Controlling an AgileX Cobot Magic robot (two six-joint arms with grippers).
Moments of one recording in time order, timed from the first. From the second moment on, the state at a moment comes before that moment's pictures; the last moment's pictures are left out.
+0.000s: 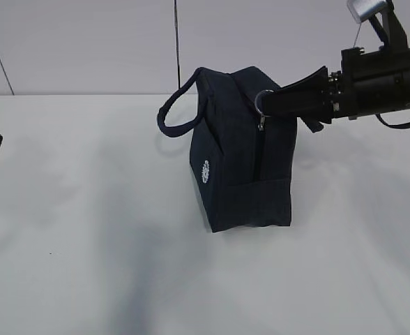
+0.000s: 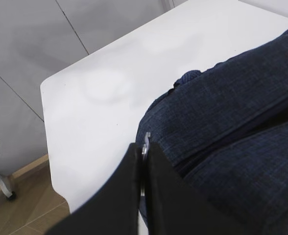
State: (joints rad) left arm -0.61 0.84 -0.84 -0.17 0.71 0.25; right arm 0.05 1.69 -1.09 1.44 1.14 -1.73
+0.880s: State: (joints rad) left arm -0.61 0.87 -0.81 -0.31 0.64 0.25; right arm 0.05 1.69 -1.09 1.44 1.15 -1.67
